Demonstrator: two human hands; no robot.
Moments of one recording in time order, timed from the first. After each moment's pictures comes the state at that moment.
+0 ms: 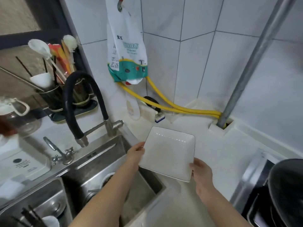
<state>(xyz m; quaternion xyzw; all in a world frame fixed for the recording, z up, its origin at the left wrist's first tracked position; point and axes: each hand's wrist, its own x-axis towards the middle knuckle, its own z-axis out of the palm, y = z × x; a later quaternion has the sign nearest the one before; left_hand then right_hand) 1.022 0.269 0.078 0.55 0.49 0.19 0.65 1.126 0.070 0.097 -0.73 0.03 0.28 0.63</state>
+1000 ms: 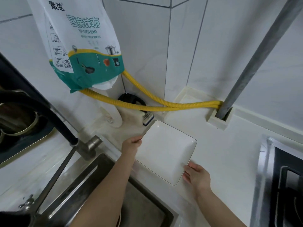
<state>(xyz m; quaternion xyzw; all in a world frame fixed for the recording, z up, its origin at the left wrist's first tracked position) 1.133 0.393 0.006 0.61 0.45 0.12 0.64 1.162 0.151 0.032 -0.65 0.21 0.26 0.68</state>
